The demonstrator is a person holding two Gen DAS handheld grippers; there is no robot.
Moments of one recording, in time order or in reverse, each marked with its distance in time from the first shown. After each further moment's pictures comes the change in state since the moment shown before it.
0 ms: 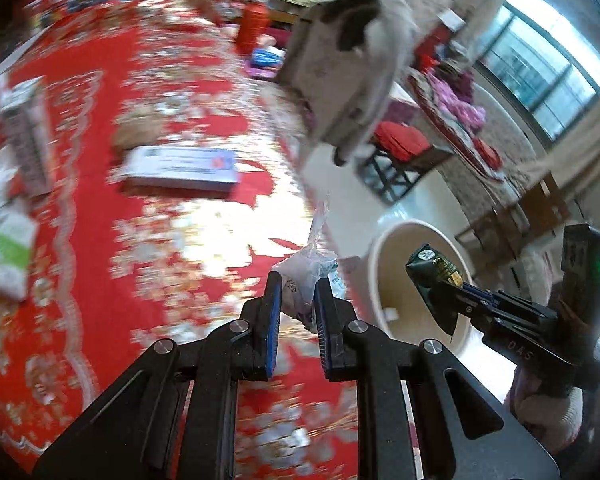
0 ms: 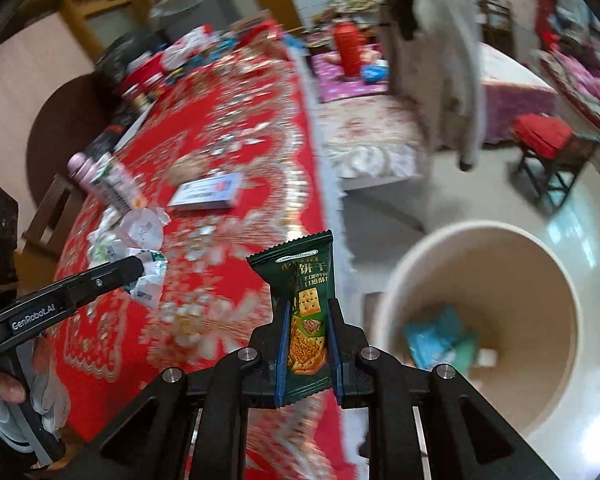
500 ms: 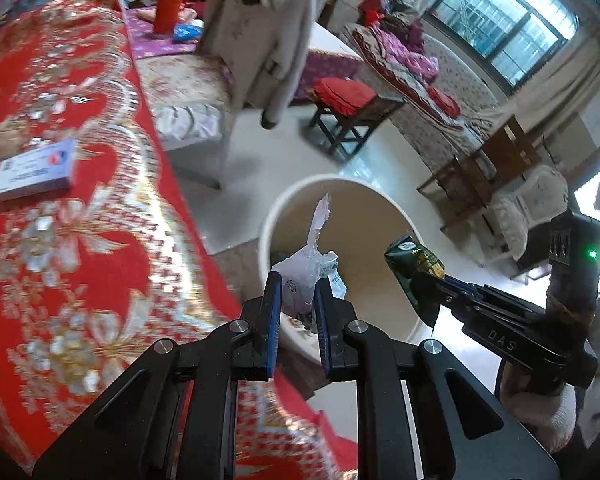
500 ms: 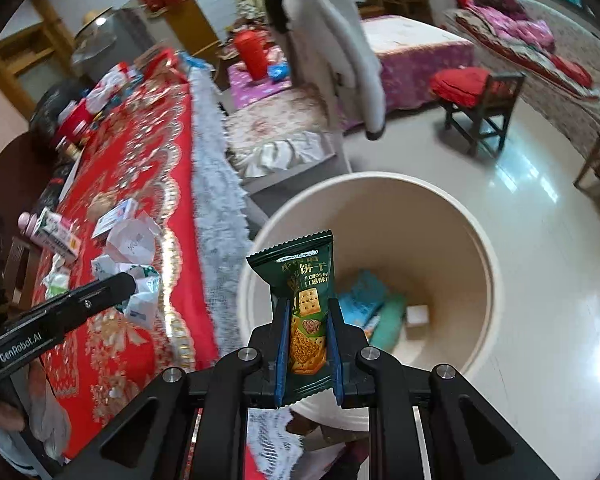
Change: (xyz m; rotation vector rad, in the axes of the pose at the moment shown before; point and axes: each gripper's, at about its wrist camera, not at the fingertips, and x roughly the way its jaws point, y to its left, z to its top) left arm 0.072 -0.106 -0.009 0.131 0.126 -0.121; right arm -0.031 -0.108 -0.031 0.216 -0.004 -0.118
